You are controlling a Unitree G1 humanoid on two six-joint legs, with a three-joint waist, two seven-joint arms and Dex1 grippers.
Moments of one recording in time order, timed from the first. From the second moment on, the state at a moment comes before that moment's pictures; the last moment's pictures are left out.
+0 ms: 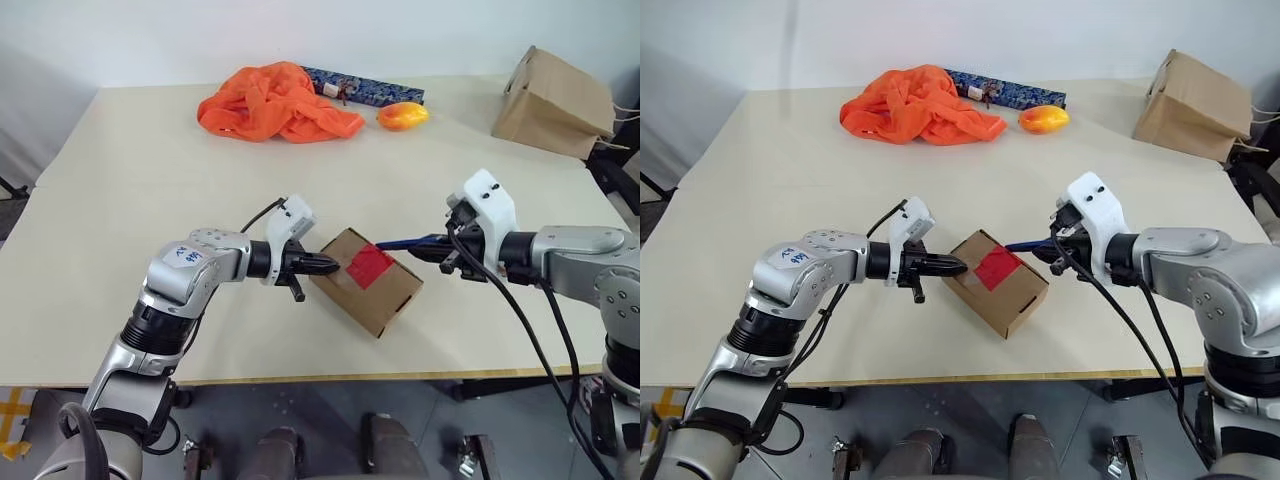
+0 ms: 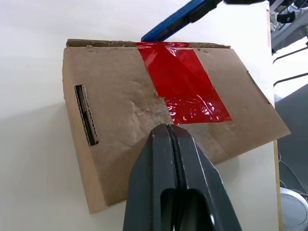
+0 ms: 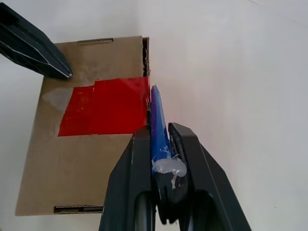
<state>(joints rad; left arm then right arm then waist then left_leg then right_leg) -0.75 0.48 -0.22 -0.06 -0.46 1.01 -0.78 -0.69 -0.79 -0.12 -0.51 0.74 1.46 0.52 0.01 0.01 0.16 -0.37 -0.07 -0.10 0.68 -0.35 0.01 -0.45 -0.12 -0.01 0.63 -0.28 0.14</state>
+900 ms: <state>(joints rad) -0.78 0.47 -0.25 -0.04 -0.44 1.00 -0.78 -0.72 -0.78 -0.10 -0.51 0.76 1.47 0.51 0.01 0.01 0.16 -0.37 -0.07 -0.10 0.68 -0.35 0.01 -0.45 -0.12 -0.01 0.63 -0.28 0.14</state>
